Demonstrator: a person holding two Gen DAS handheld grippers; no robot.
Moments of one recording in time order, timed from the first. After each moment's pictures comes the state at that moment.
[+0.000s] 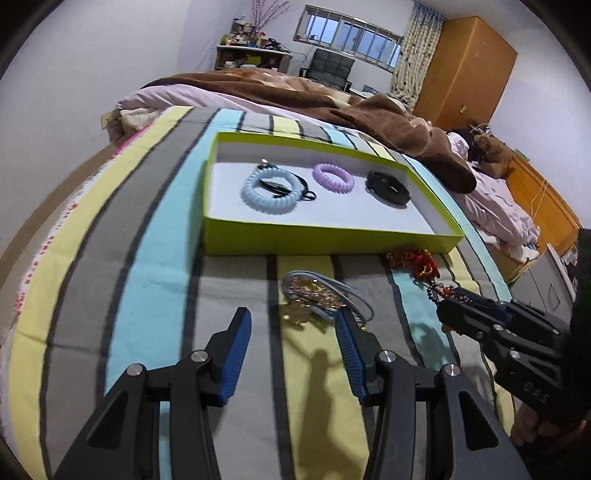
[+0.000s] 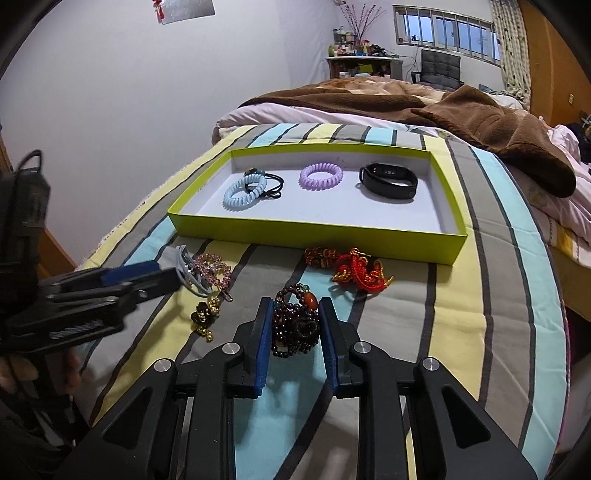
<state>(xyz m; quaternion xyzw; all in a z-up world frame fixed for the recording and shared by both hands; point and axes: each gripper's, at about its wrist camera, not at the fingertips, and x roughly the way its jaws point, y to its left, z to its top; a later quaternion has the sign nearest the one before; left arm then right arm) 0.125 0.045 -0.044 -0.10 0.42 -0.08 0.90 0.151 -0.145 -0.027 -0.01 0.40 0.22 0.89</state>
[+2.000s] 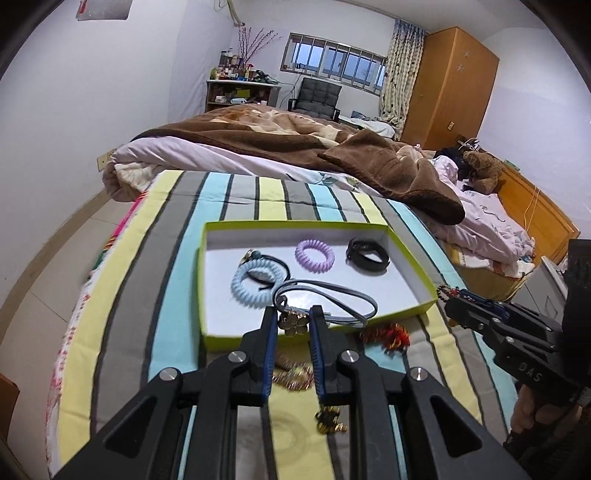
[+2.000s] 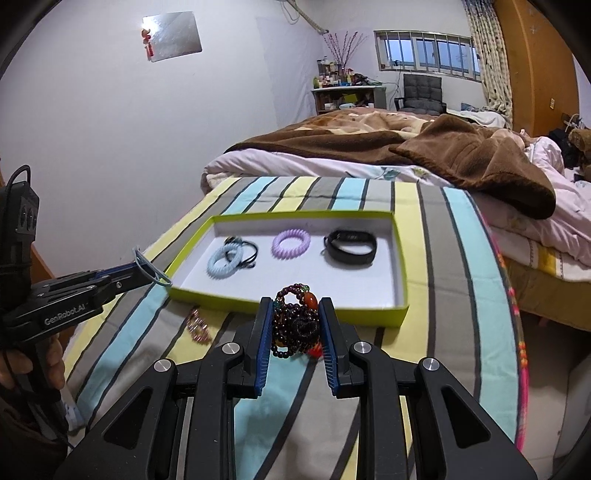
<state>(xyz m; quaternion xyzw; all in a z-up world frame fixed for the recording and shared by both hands) 0.154 0.039 0.024 -0.08 0.37 -0.09 0.92 0.182 -0.177 0.024 0.01 0.35 0.20 0.91</state>
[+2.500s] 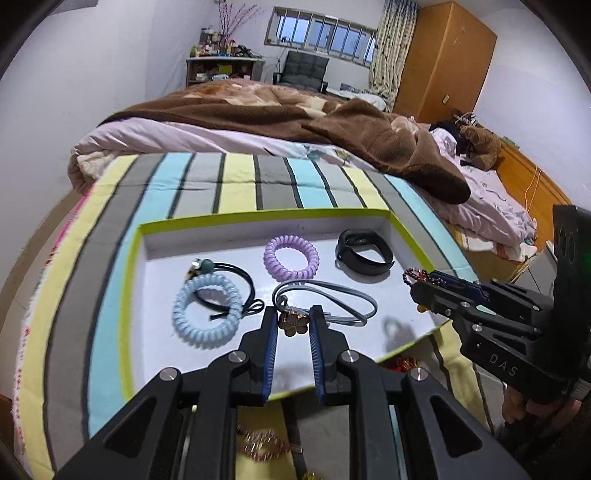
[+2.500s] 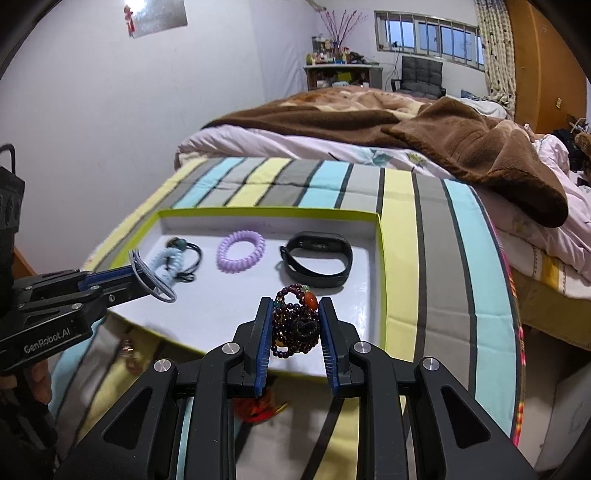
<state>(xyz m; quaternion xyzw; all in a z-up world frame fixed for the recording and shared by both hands) 0.220 0.000 -0.010 -0.06 0.41 -0.11 0.90 0.262 -0.181 -0.010 -0.03 0.40 0.19 0.90</state>
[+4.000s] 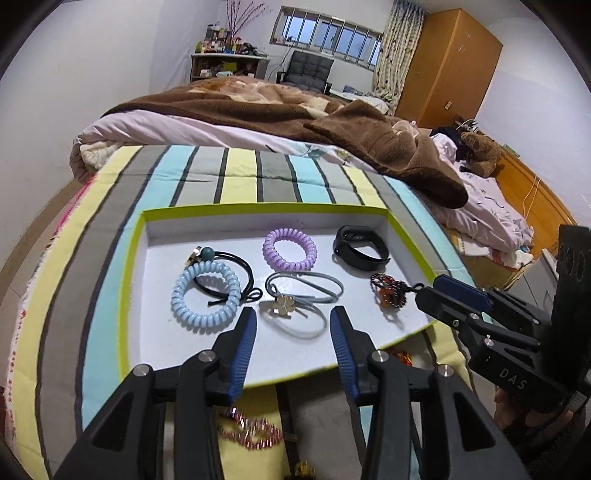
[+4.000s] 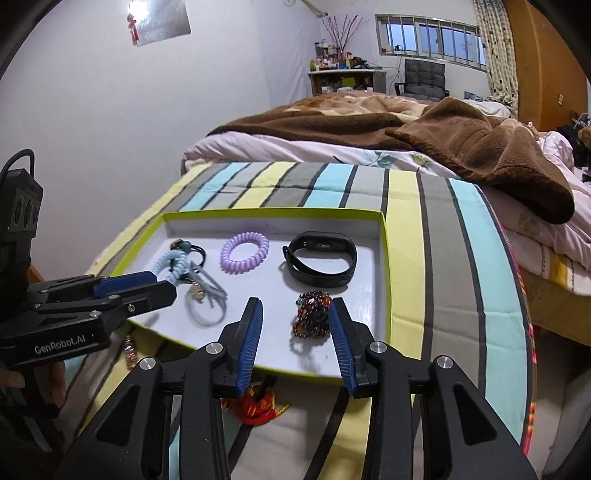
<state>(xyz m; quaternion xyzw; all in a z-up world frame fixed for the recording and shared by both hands) 0.205 0.007 -0.006 -0.08 0.41 -0.11 0.90 0.243 -0.189 -0.007 0.00 0.38 0.21 0.90</state>
